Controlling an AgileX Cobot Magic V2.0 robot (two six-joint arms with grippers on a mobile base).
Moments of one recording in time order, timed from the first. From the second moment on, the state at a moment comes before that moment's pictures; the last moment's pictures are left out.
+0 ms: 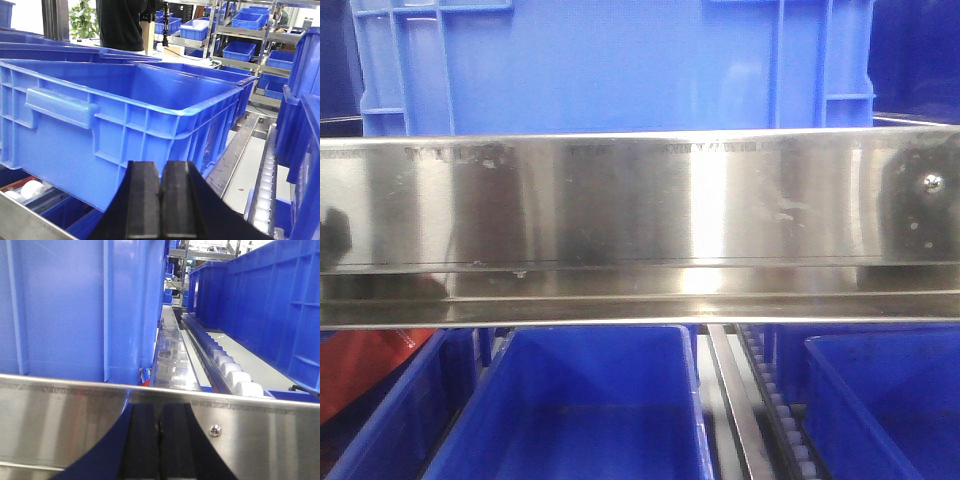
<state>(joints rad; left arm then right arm) -0.06 0.01 0.00 0.00 0.10 -0.06 0.51 0.38 -0.56 0.10 0.28 -0.16</state>
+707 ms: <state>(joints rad) -0.06 0.01 0.00 0.00 0.09 -0.06 0.51 0.38 -0.55 0.10 0.27 -0.16</state>
